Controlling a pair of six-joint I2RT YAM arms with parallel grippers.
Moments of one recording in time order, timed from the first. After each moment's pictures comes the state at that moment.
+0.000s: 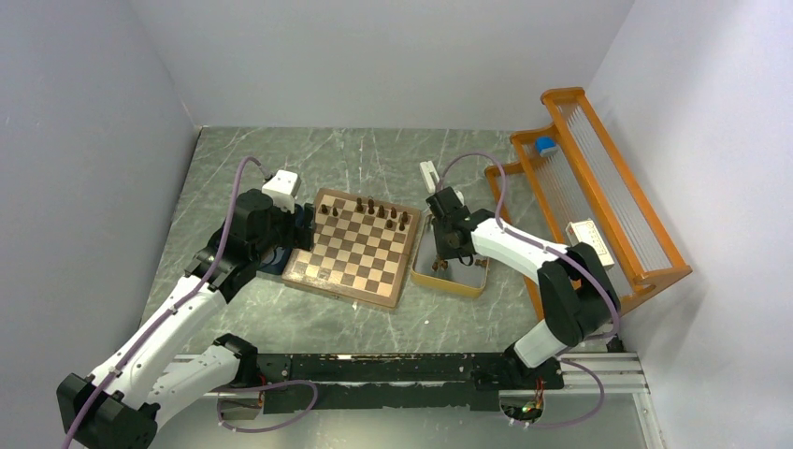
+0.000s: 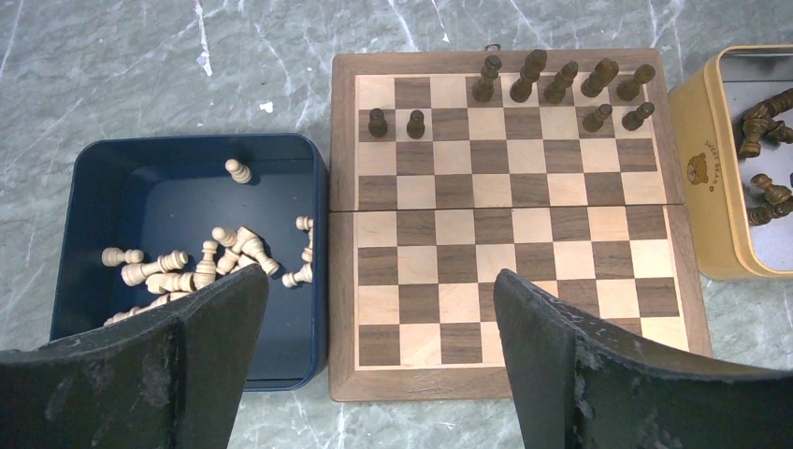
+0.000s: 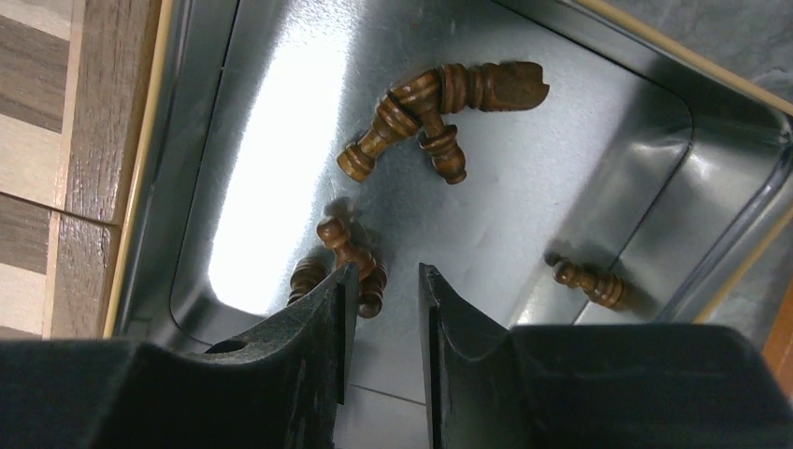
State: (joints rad) left arm -0.47 0.89 0.78 -0.37 -0.17 -0.09; right arm 0.56 1.55 0.94 -0.53 0.24 0.35
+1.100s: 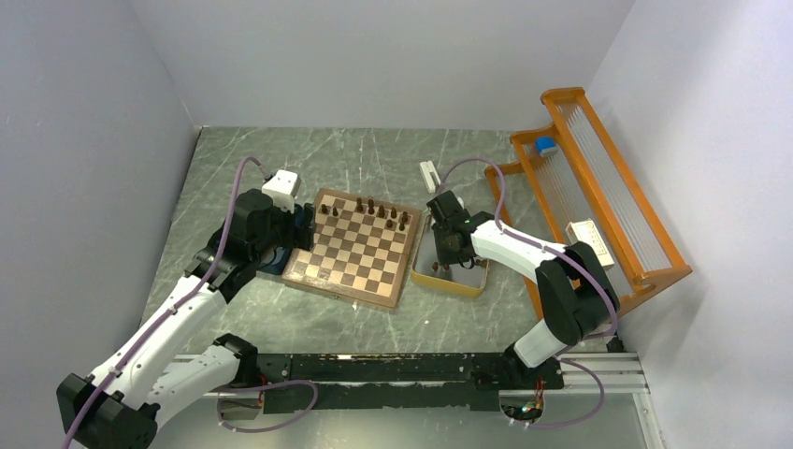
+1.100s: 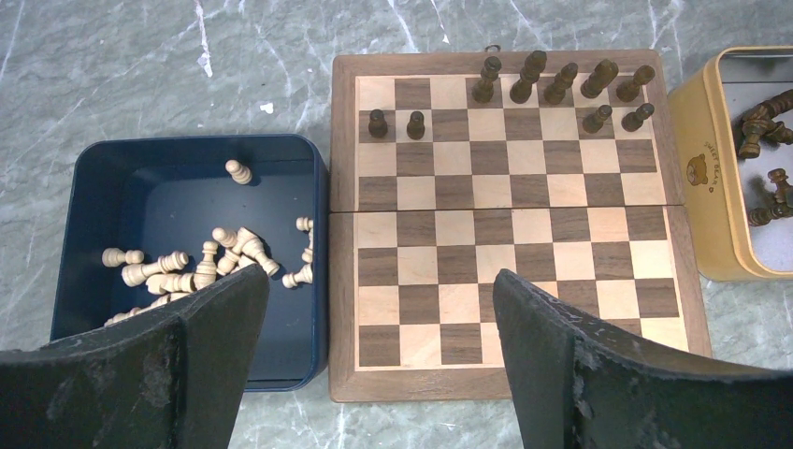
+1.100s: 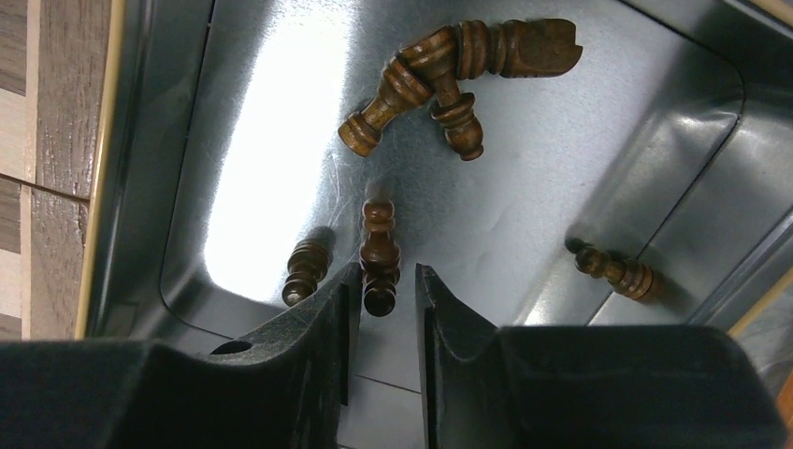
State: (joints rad) left arm -0.47 0.89 0.78 -0.36 -0.17 -0.09; right arm 0.55 1.56 0.91 -0.53 0.20 0.36
